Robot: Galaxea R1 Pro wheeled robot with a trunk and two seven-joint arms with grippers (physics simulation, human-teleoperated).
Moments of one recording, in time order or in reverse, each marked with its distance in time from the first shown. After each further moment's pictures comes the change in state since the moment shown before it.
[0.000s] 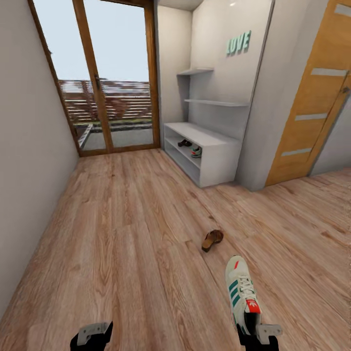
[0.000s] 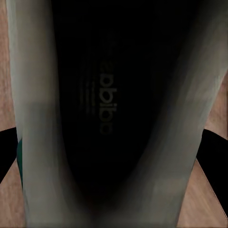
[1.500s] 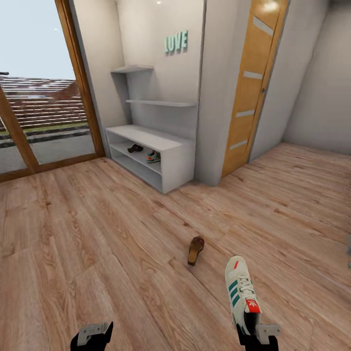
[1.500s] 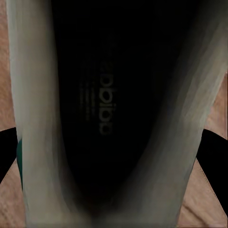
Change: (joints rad) left arm 0.000 -0.001 0.000 0.002 -0.001 0.000 0.000; right arm 0.000 0.000 0.000 0.000 0.001 0.000 0.003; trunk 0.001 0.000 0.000
